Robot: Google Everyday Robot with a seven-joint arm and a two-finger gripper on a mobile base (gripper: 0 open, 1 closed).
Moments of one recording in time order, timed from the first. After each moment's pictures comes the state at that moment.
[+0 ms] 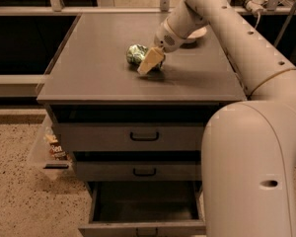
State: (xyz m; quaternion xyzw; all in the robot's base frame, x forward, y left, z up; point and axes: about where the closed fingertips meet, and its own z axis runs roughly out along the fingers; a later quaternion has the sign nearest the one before) arm 0.740 -0.019 0.848 -0.58 0.75 0.19 0.26
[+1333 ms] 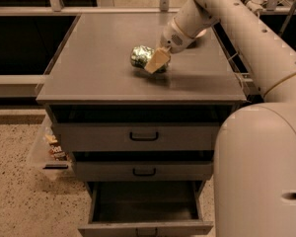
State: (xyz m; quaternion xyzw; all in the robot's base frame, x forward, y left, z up) arm 0.715 -0.030 0.857 -0.58 0.75 0.20 0.25
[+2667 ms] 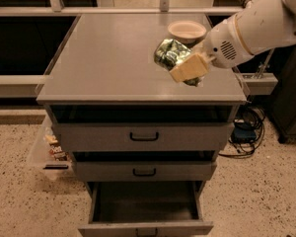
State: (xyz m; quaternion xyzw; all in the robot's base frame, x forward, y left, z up) arm 0.547 -0.089 0.952 -0.45 0.79 0.20 0.35
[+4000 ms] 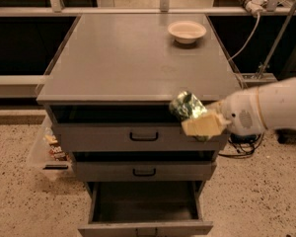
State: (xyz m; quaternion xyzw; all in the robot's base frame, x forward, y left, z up) arm 0.473 -0.120 0.860 -0.35 0.82 0.29 0.34
